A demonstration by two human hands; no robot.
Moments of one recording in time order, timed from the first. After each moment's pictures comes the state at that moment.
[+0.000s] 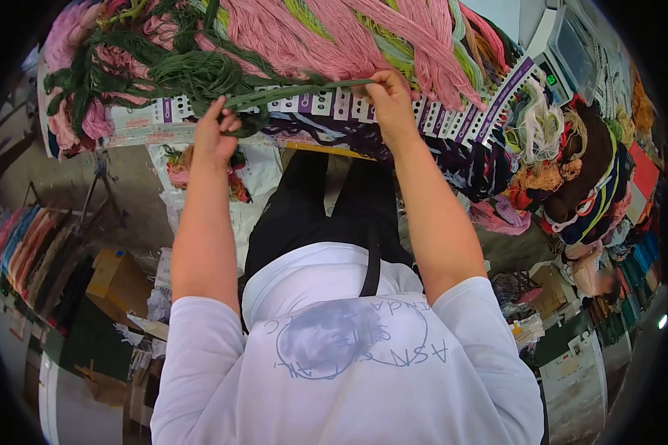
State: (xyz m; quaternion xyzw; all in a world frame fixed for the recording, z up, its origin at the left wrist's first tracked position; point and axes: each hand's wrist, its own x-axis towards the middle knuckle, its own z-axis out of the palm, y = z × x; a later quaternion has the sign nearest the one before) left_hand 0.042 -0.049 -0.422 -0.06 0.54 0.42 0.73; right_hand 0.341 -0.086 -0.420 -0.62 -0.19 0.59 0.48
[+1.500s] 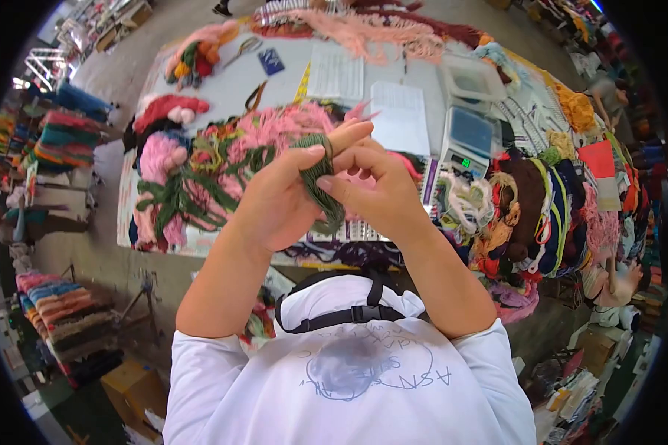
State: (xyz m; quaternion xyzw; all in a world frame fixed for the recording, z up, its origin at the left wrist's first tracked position) left_hand 0.227 -0.006 0.000 0.32 0.14 0.29 0.89; right_hand 0.370 -0.050 -0.028 -0.49 -0.58 0.40 0.52
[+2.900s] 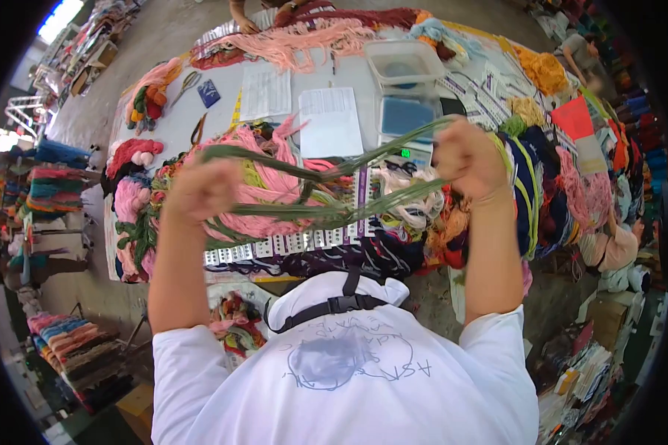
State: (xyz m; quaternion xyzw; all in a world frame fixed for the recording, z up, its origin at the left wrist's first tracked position) left_hand 0.304 0.038 -0.029 0.43 0.15 0.15 0.87; right_hand 0.694 -0.115 -0.038 -0.33 -0.29 0.67 0.60
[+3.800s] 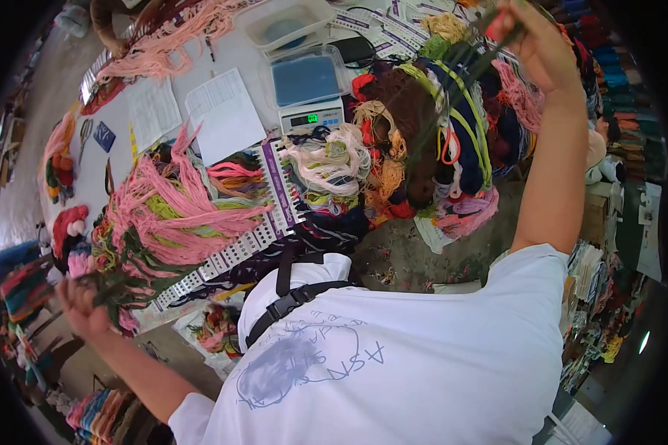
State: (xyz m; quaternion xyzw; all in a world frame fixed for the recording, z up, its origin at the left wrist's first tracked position) left_hand 0.191 0.075 -0.056 0.22 0.23 0.49 0.81; right_hand 0.932 -0.159 0.057 -0.63 -0.43 0.35 0.55
